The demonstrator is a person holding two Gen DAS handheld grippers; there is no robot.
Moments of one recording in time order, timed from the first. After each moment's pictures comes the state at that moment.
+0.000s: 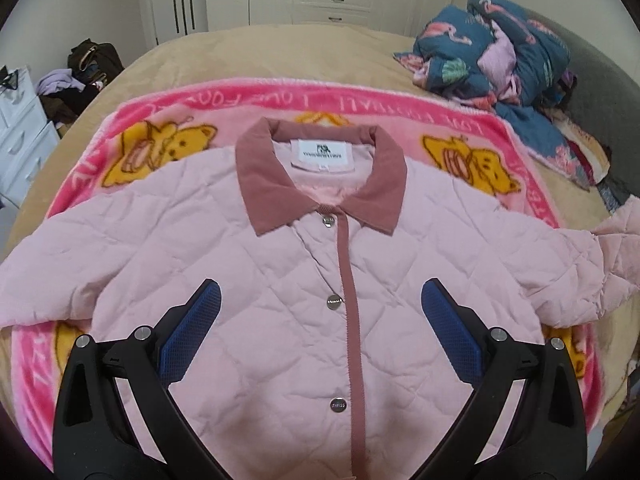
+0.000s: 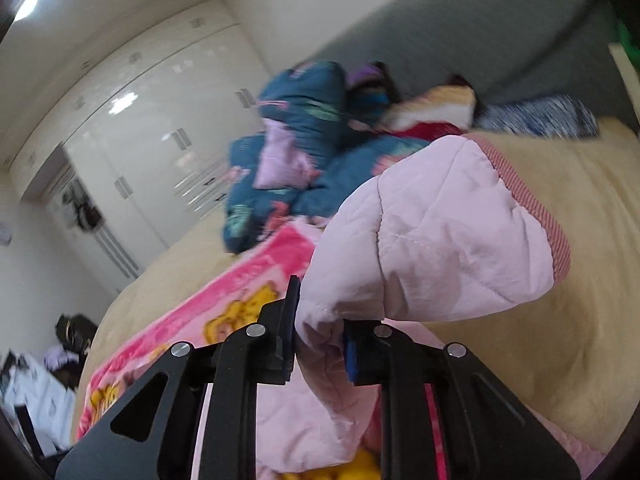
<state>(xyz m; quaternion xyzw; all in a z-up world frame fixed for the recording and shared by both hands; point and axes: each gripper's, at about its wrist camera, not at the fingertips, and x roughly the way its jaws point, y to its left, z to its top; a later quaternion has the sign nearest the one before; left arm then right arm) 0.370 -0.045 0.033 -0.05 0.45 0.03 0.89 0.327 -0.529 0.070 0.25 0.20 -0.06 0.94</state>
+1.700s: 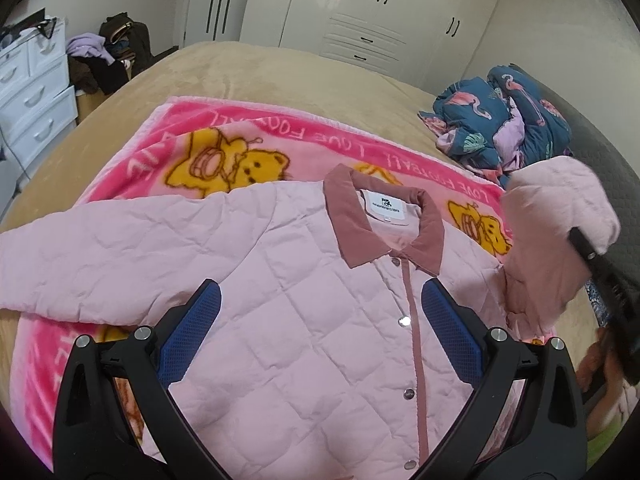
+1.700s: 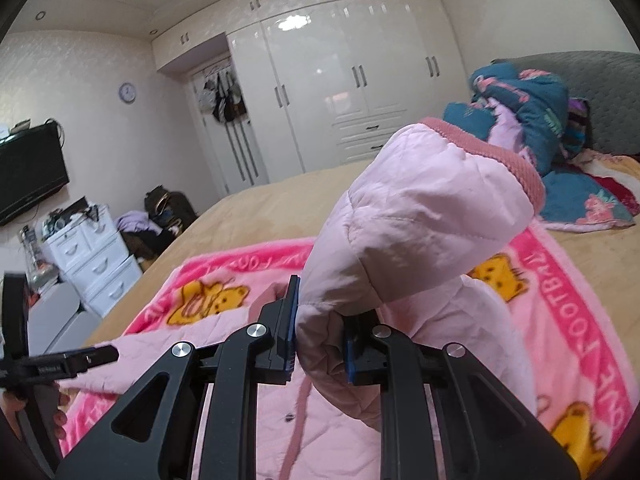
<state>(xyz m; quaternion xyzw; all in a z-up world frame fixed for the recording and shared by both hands) 0.319 0.100 0.071 -0.15 0.39 0.02 0.91 0.365 -0.220 0.105 0.09 0.23 0.20 0.95</state>
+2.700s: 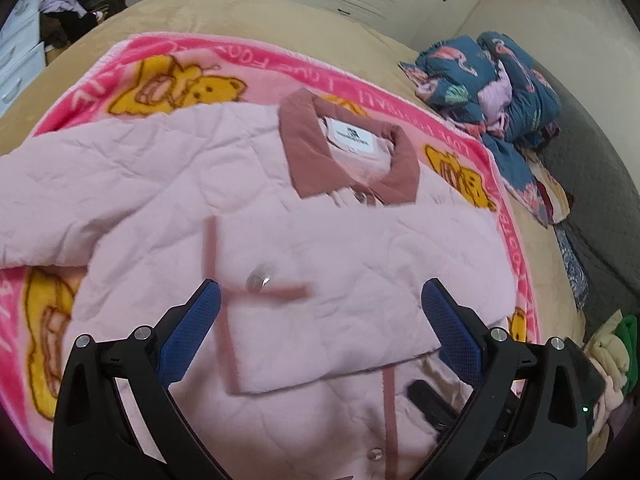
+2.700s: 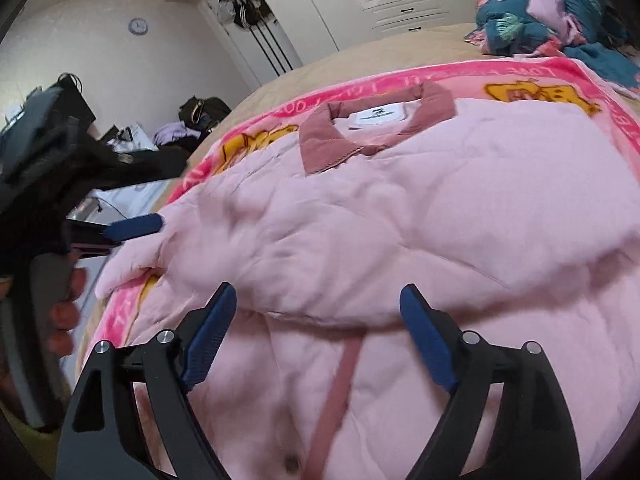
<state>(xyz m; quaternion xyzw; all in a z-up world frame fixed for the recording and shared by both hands) 0.335 0.050 0.007 -0.19 0.46 -0.03 0.87 0.291 -0.170 -0.032 0.13 0.41 0.28 0.86</state>
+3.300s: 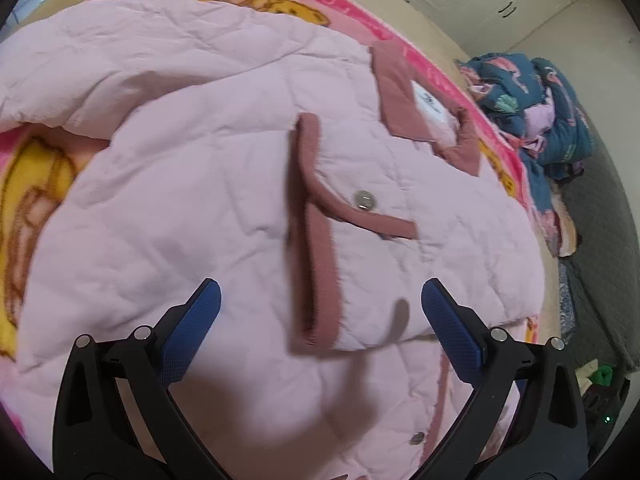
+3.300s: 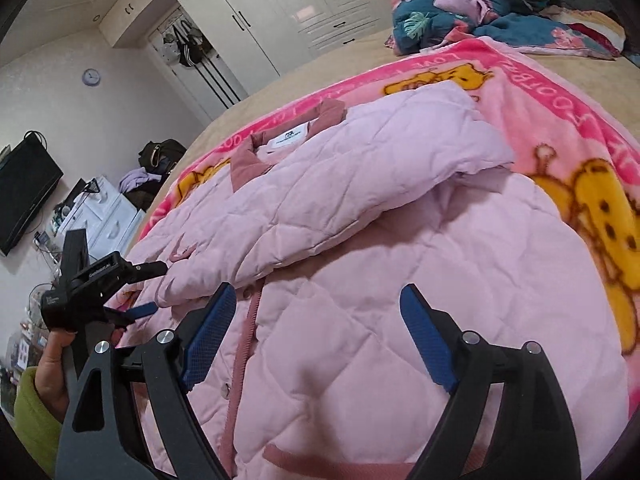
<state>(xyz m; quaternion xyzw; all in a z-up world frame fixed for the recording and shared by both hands) 0.300 0.093 -0.065 -0.29 0.49 0.01 0.82 0.255 -0.263 -0.034 0.19 0.40 0.19 0.88</state>
